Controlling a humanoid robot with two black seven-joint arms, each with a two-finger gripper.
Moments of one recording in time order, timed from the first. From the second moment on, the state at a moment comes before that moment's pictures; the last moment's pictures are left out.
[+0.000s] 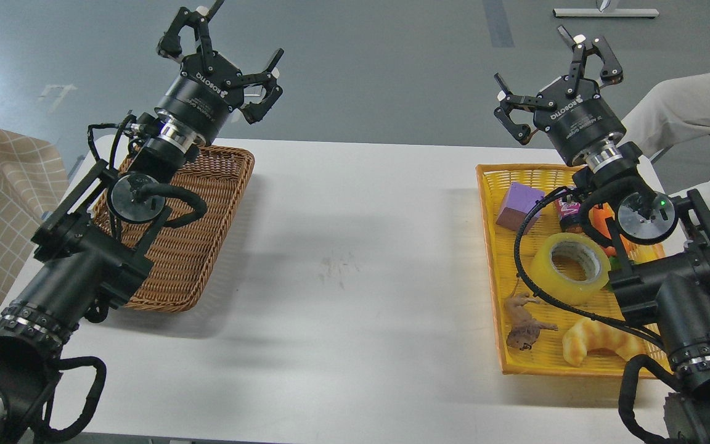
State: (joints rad) left arm -0.65 0.21 -1.17 -0.94 0.13 -0.49 -0.10; right arm 0.69 0.00 1.54 0.80 -0.35 0.49 -0.19
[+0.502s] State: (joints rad) left arm -0.63 0.22 -1.14 -0.95 0.13 -0.49 -0.10; right arm 0.69 0.00 1.54 0.80 -0.35 0.49 -0.18
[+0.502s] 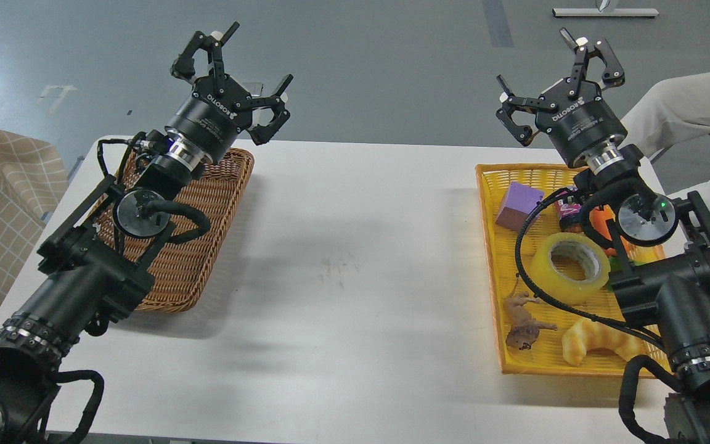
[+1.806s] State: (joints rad) left arm -0.64 0.23 -1.15 -0.94 0.15 -0.49 -0.11; right arm 0.69 0.00 1.55 0.84 -0.35 0.49 -0.16
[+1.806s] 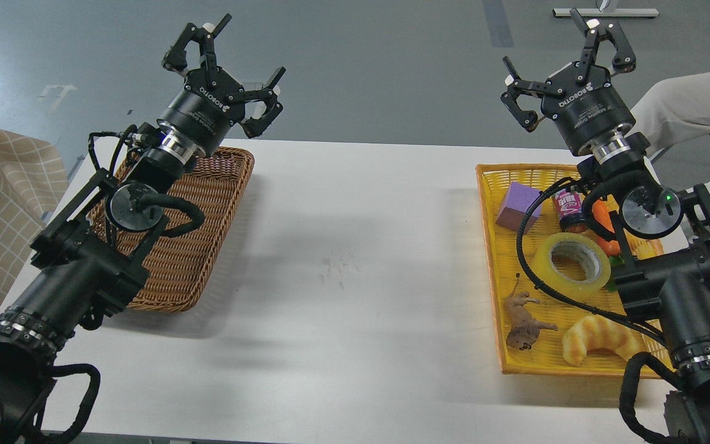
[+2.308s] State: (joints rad) left arm -0.63 0.23 -1.15 -0.94 0.14 -0.49 -0.10; right arm 0.68 0.00 1.55 0.84 -0.35 0.49 -0.16
